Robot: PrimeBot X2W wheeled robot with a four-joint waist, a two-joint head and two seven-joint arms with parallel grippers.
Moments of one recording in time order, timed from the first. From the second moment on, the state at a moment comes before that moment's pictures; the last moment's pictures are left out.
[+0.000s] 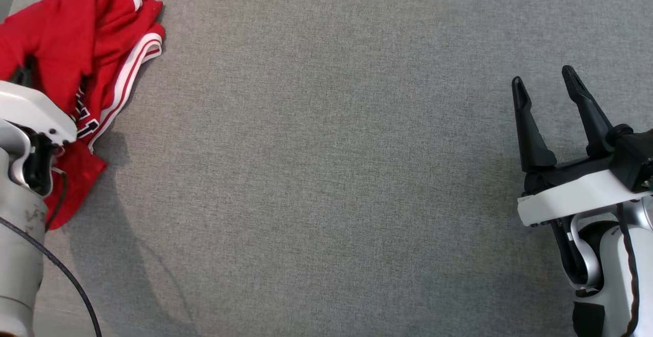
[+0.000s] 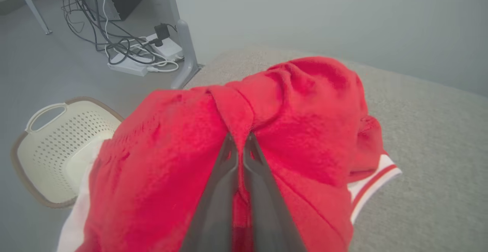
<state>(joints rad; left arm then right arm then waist) -0.90 0.34 -0.12 1.05 -0.55 -0.03 -0.07 -0.33 -0.07 0.04 -0.04 0.10 0.13 -0.02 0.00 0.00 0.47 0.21</state>
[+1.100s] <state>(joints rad) -0.31 0.37 -0.13 -0.16 -0.47 0.24 -0.09 -0.17 -0.05 -0.01 -0.03 0.17 0.13 -0.06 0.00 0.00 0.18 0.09</state>
